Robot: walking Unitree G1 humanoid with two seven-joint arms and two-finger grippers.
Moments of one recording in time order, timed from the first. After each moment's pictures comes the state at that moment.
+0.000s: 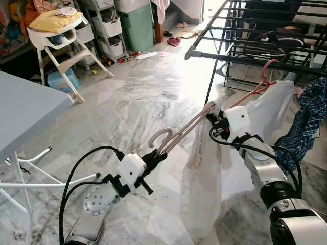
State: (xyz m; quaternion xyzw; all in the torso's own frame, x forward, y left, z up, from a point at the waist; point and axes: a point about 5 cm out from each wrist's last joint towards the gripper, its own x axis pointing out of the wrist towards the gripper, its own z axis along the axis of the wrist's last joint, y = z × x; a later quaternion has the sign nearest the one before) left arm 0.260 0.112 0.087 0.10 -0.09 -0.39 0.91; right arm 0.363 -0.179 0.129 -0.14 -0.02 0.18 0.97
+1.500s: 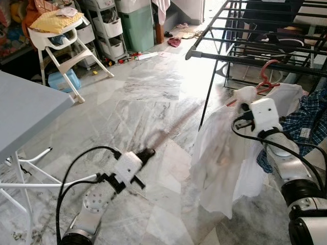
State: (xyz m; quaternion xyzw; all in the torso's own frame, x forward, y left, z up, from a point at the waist) left arm 0.282 0.140 0.073 0.12 -0.07 -0.23 0.96; right arm 0.353 -0.240 0.137 -0.20 -0.02 0.02 0.98
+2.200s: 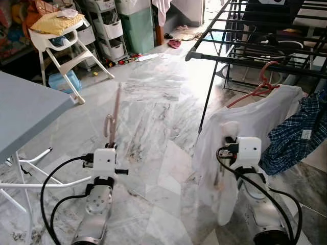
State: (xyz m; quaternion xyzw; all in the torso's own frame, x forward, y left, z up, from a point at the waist) left arm 0.274 0.166 0.053 0.07 0.01 0.04 1.00; right arm 0.300 -0.174 0.085 -0.03 0.01 -0.01 1.00
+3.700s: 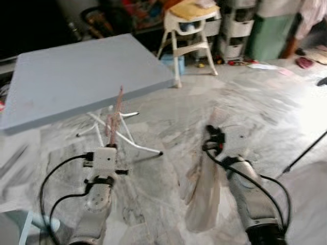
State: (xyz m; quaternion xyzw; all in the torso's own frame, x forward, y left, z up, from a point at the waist) left arm 0.277 0.170 0.058 0.09 0.03 0.04 0.99; right arm 0.307 -0.125 0.114 -0.01 -0.02 0.13 0.99
